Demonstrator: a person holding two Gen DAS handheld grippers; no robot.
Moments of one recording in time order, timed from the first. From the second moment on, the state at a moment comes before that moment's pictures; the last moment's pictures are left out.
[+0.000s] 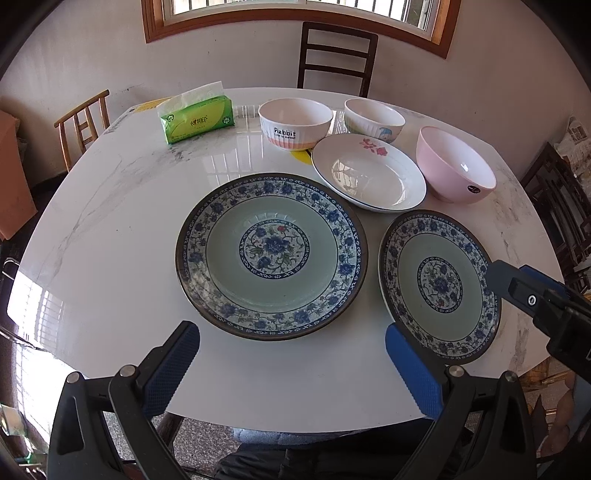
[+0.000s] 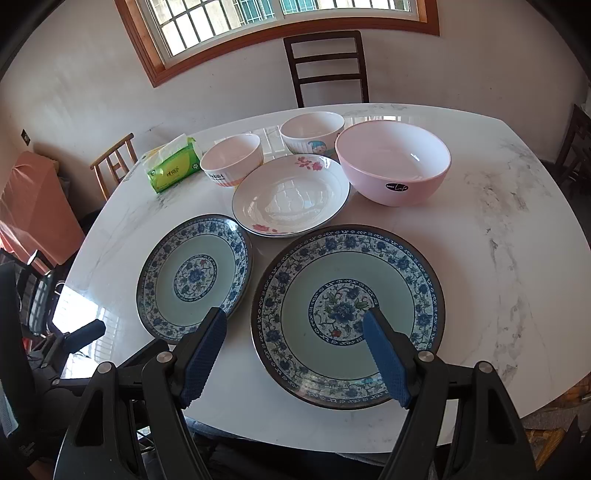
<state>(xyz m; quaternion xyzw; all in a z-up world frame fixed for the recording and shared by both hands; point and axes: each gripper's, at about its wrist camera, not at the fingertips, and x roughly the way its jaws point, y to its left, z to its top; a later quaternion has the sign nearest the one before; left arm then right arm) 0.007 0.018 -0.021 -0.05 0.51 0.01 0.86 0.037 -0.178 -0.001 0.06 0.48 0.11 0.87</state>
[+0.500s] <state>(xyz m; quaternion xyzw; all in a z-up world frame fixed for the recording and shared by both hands) 0.031 0.095 -0.019 -0.18 0.51 -0.04 0.84 0.064 -0.170 -0.010 0.12 0.49 0.21 0.83</state>
